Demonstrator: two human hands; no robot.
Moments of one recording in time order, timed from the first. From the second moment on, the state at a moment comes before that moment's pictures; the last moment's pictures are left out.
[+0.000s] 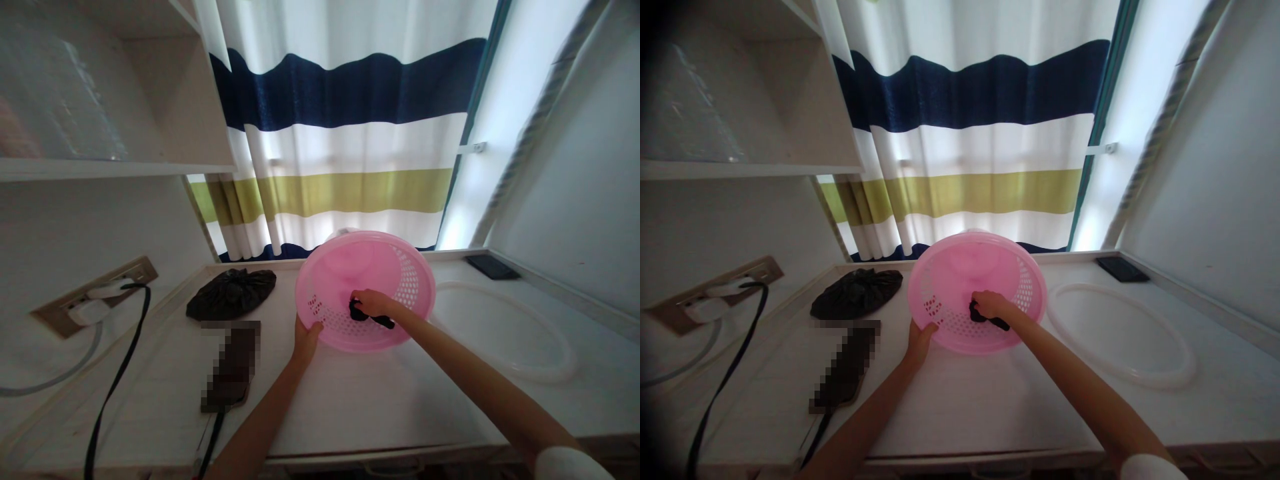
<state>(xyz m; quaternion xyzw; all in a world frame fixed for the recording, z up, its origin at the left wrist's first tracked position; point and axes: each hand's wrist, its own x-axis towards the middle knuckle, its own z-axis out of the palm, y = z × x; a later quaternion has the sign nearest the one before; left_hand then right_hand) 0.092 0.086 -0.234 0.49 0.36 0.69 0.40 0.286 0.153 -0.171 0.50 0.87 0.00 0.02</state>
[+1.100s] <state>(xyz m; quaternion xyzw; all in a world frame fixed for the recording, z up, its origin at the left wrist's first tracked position) 0.096 0.082 -0.238 0.52 0.33 0.60 0.52 0.301 0.180 -0.181 0.43 0.90 0.07 0.07</state>
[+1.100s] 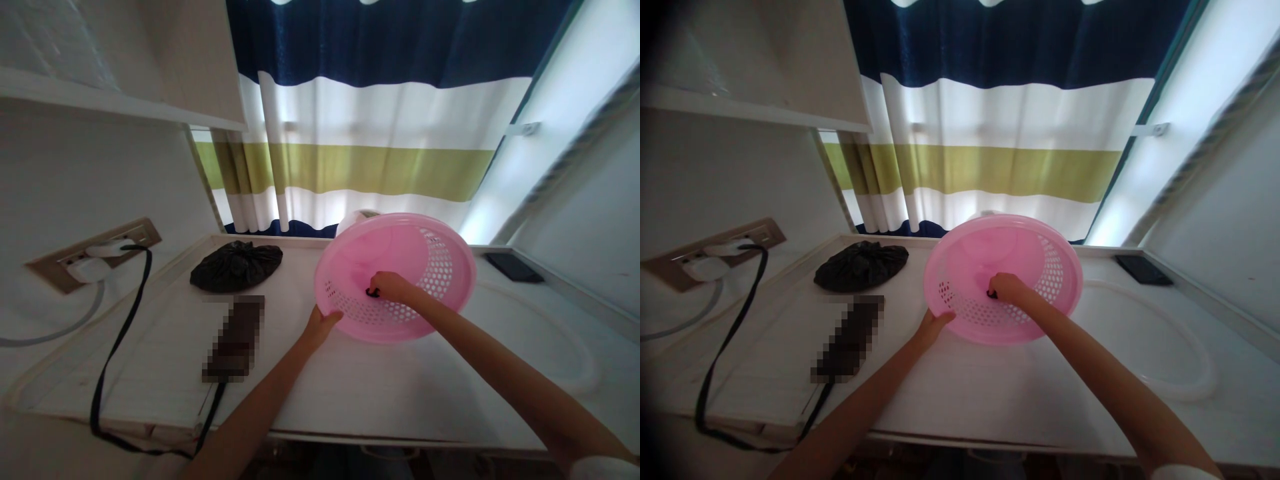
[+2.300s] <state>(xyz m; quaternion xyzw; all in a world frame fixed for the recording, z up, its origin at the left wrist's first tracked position) 0.094 0.092 -0.240 0.58 0.40 0.56 0.43 0.278 0.302 -0.212 0.56 0.82 0.09 0.01</state>
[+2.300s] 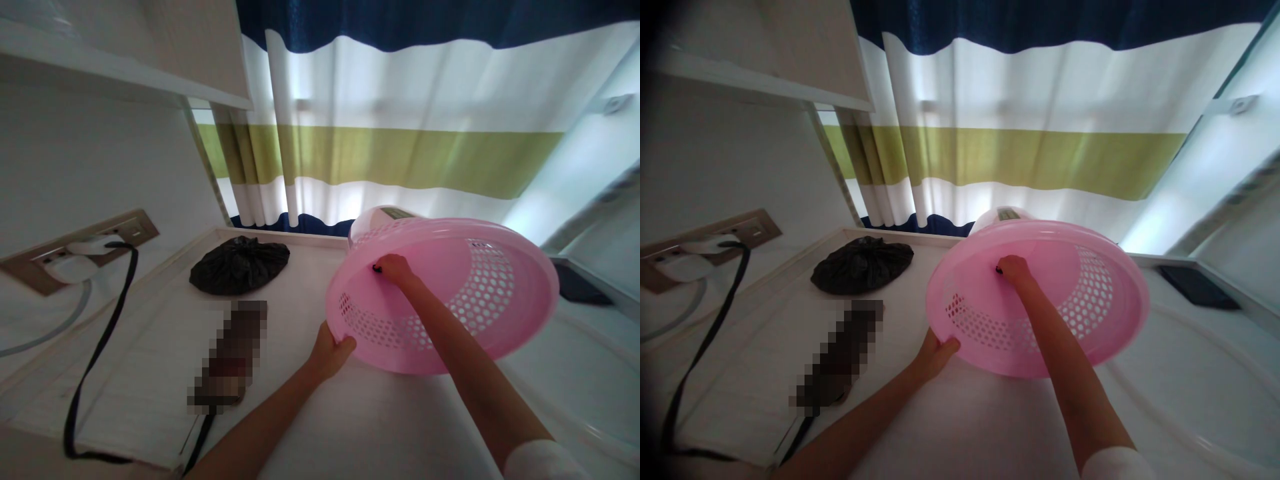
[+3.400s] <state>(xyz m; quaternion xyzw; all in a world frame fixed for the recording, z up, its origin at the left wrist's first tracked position) 0.102 0.083 -0.239 0.64 0.41 0.55 0.35 0.298 0.177 -0.188 0.44 0.90 0.03 0.04</state>
